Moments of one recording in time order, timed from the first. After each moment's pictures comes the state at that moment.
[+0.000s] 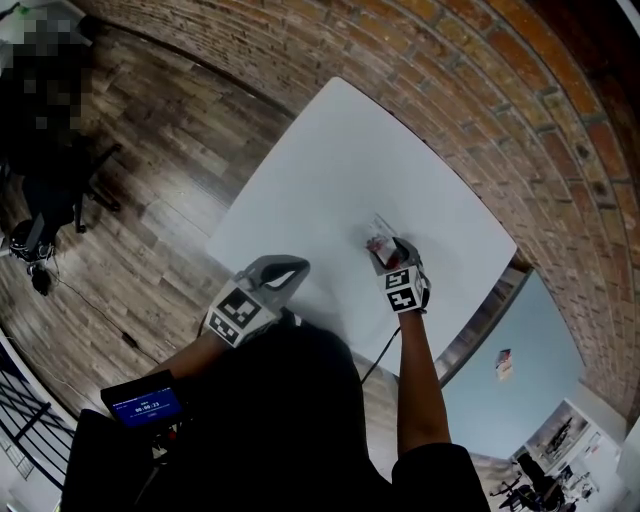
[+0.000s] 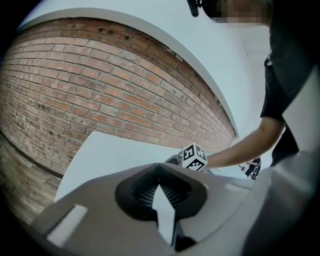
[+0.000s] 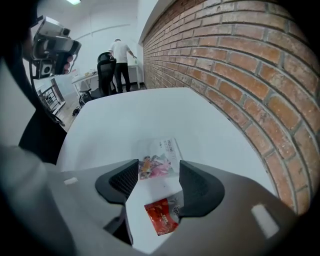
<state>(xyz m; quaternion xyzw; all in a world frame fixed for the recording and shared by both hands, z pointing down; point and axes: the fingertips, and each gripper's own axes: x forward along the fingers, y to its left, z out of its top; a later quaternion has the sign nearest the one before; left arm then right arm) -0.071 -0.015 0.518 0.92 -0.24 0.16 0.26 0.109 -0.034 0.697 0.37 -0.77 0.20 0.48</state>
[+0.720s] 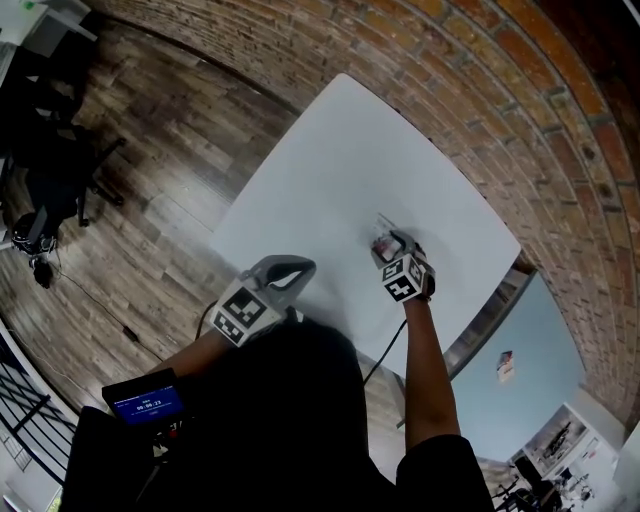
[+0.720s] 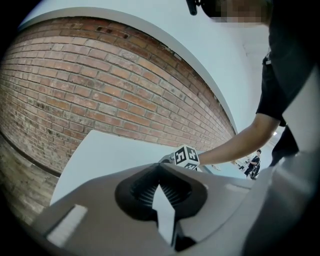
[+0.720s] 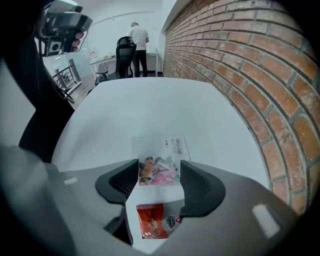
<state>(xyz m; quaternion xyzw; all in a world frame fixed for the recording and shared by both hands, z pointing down) -0.064 -0.009 0.520 0.92 -0.23 0.17 0.26 0.101 -0.035 0.719 0.27 -0.77 0.16 0.55</state>
